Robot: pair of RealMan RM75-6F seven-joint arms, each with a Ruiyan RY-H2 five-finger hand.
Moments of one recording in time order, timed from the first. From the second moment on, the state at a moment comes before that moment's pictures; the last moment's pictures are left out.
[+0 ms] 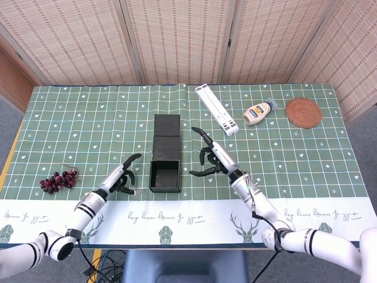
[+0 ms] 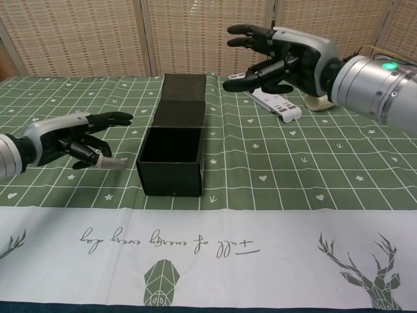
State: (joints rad) left arm -0.71 -1.54 -0.06 -1.24 1.35 0.86 -0.83; right arm 0.73 -1.55 0.37 -1.51 -1.29 0.87 0.64
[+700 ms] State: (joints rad) left arm -0.72 -1.65 -0.09 -1.13 1.39 0.79 -0.91; right arm 0.71 -1.55 0.33 -1.51 -1.29 0.90 0.67
